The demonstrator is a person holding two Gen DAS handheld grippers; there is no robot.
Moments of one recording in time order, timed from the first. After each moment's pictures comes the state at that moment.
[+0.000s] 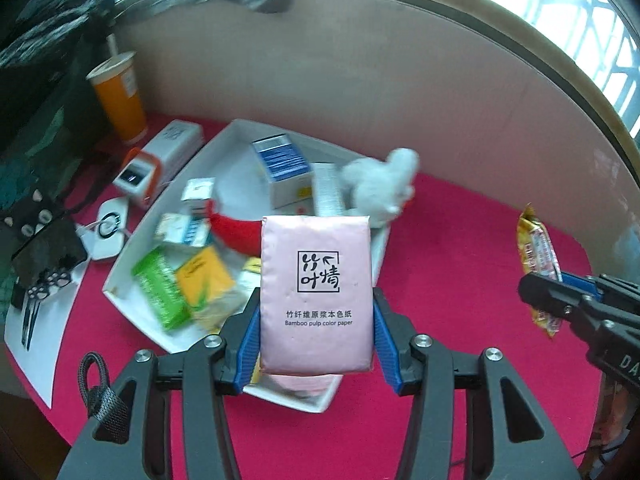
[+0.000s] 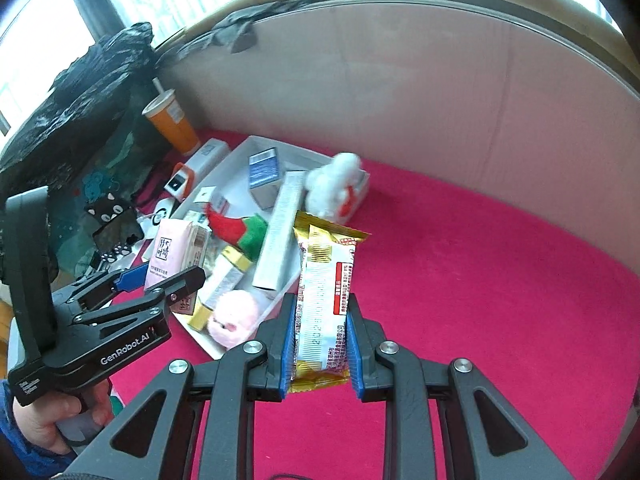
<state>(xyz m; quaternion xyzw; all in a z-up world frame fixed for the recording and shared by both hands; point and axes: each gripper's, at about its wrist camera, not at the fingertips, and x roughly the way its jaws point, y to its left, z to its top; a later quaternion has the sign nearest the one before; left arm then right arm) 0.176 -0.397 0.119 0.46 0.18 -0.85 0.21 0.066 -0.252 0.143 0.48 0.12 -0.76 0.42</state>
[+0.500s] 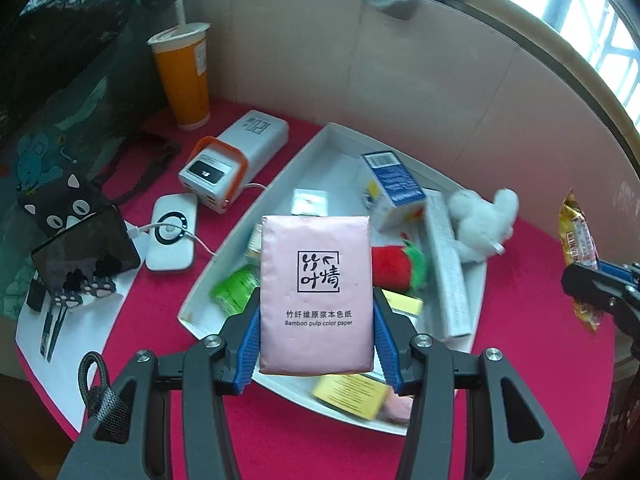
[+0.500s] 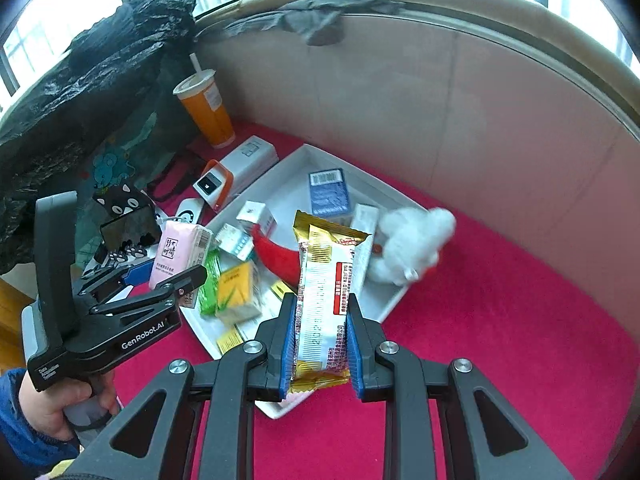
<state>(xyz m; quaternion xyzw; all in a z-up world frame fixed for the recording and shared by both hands) 0.210 -0.510 0.104 0.45 0.21 -0.83 0.26 0.090 -0.361 0.158 0.46 0.18 -0.74 0.45</state>
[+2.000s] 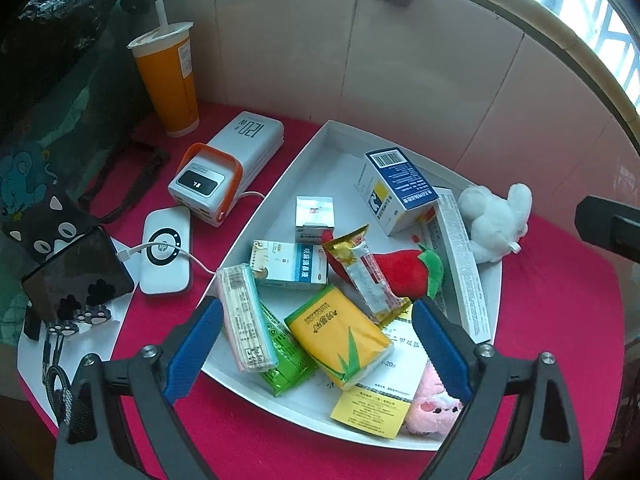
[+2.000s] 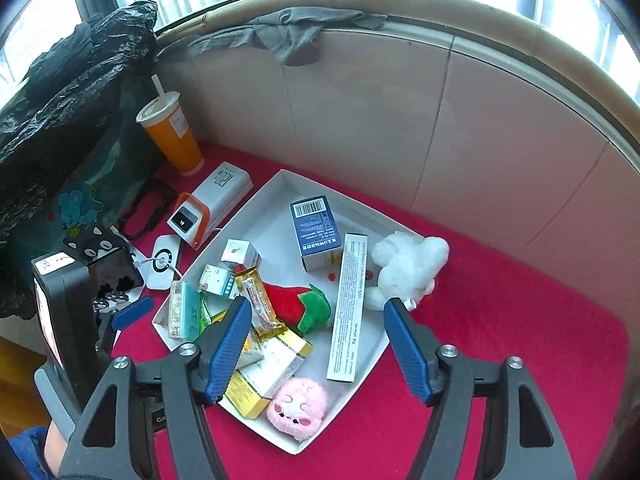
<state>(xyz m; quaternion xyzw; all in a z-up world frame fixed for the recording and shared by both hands) 0.198 -0.520 0.093 0.46 0.18 -0.84 0.24 0.090 -0.395 0.174 0.47 0.16 -0.78 0.38</state>
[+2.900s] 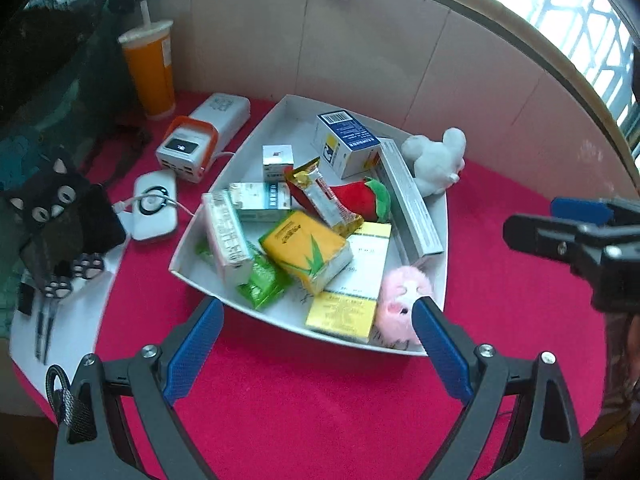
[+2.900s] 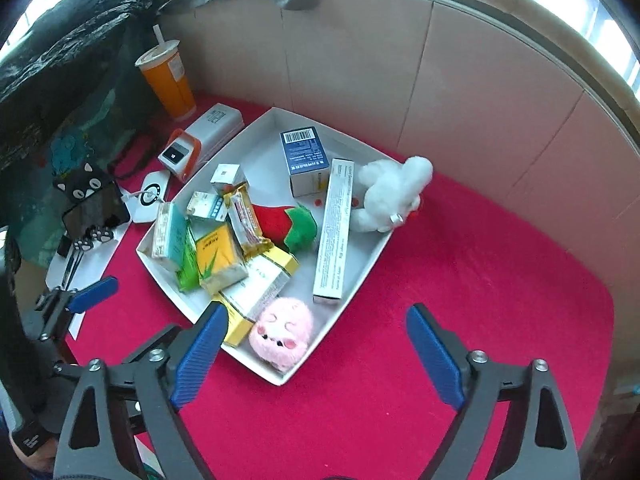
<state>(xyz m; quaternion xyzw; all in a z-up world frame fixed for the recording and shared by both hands) 0.266 -0.470 0.104 0.46 0.17 -0.85 0.17 0.135 -0.352 0.151 0.49 0.21 -0.77 0.35</state>
